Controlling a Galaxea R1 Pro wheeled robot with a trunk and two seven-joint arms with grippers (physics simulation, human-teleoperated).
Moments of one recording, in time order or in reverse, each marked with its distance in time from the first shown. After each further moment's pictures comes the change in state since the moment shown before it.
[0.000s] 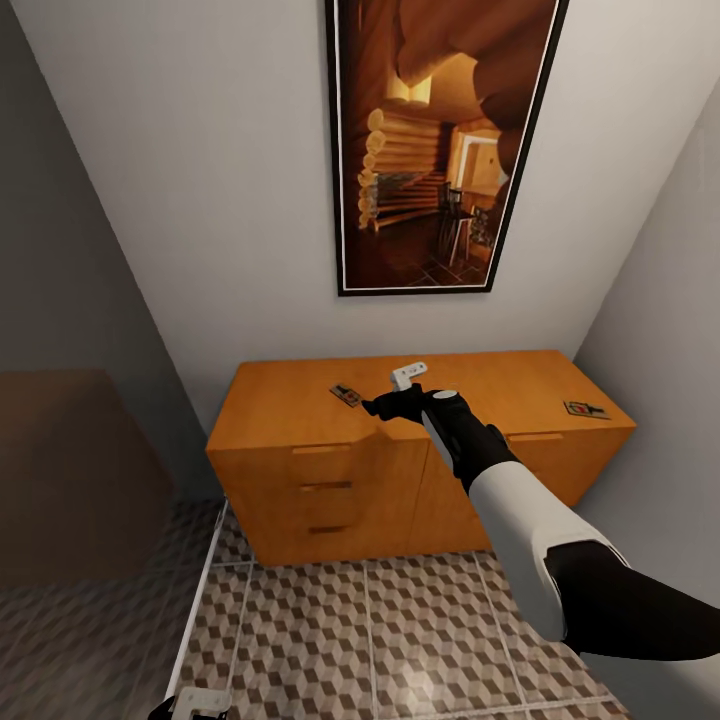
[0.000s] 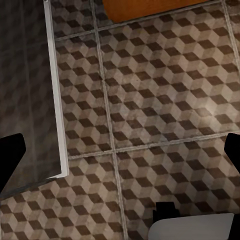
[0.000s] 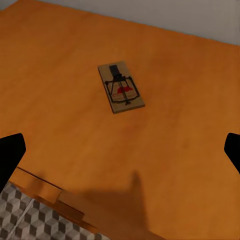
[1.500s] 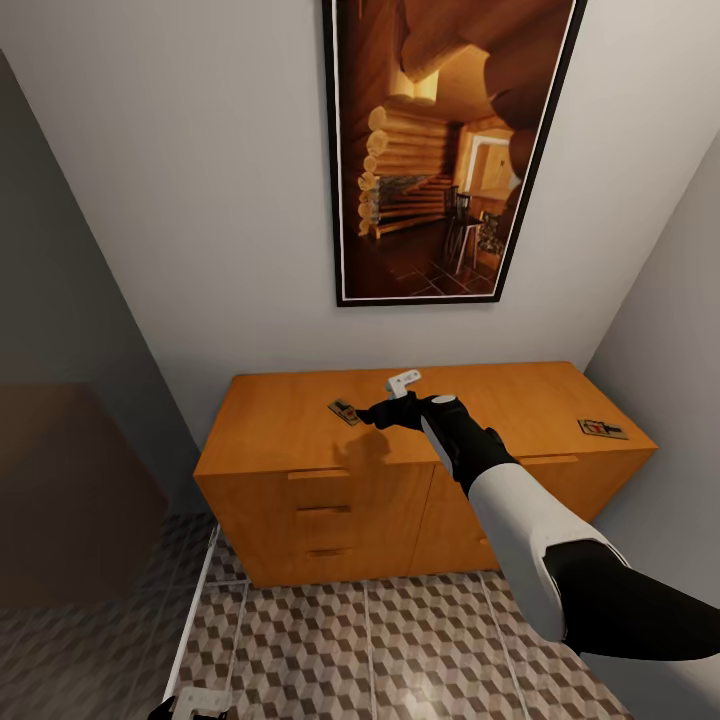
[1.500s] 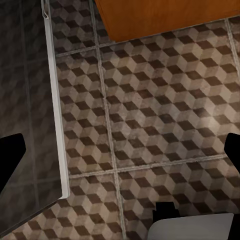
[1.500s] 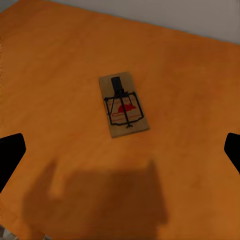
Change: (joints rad) left arm 0.000 -0.001 0.000 0.000 0.000 0.000 0.000; right arm 0.000 0.000 0.001 0.038 -0.003 -0.001 0.075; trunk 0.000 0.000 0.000
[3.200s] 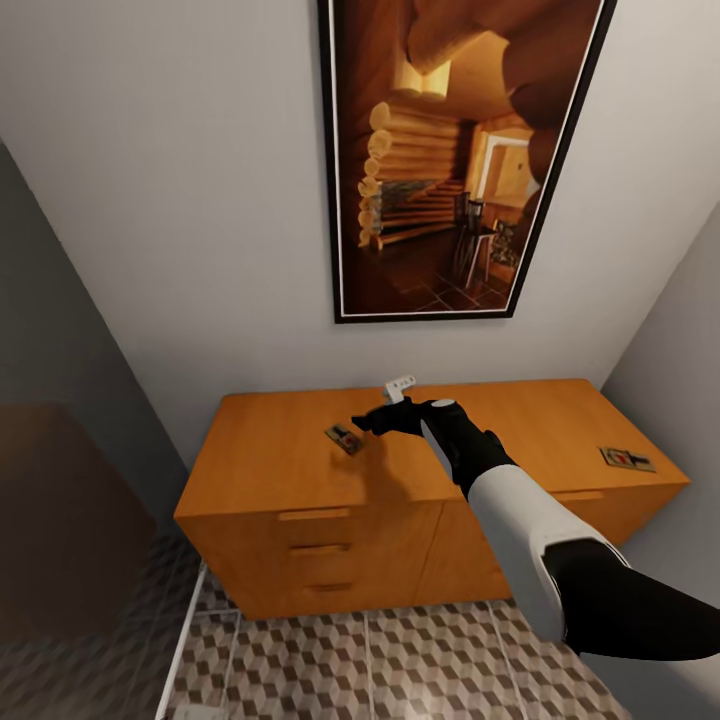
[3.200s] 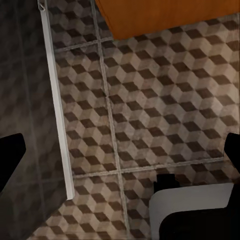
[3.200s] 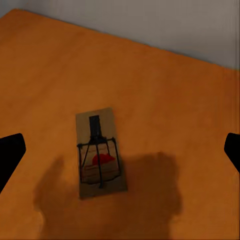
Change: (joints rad) left arm 0.016 0.002 0.000 0.001 -0.001 0.086 0.003; right arm 0.000 0.000 -0.001 0.028 0.001 -0.011 0.060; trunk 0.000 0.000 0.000
